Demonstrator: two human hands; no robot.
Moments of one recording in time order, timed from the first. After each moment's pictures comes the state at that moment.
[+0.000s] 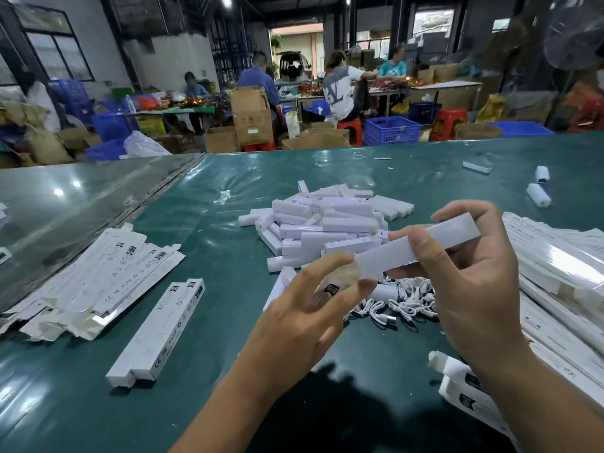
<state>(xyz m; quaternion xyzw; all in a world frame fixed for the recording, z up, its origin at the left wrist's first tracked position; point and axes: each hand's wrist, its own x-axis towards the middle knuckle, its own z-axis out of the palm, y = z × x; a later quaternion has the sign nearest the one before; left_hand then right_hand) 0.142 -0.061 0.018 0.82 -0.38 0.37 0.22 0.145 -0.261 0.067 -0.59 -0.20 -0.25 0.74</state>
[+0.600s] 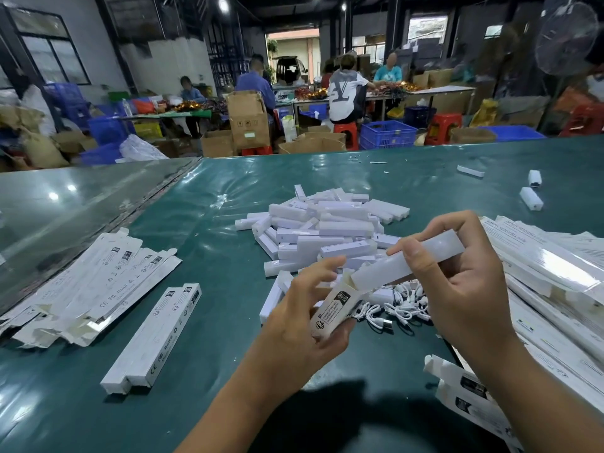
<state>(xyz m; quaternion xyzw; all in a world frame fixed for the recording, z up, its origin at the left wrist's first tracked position) 0.137 -0.067 0.012 0.79 -0.31 0.24 0.46 0.152 -0.272 0.058 -0.70 -0.19 -0.30 0.61</state>
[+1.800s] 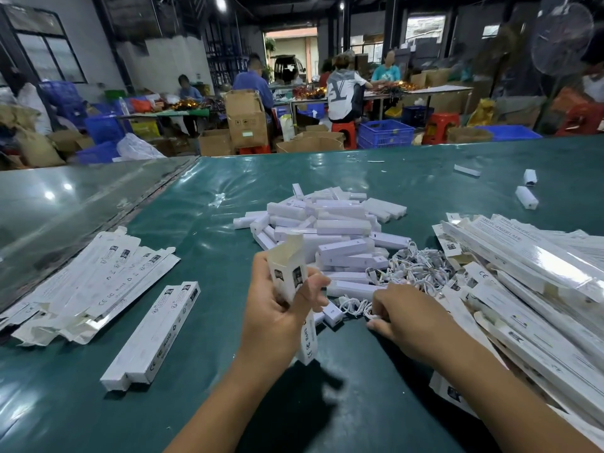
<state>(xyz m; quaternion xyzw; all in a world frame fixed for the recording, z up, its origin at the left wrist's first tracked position) 0.143 -0.069 0.018 0.67 -0.15 0.20 0.70 0.192 -0.272 0.004 -0.99 -0.14 0.00 0.08</state>
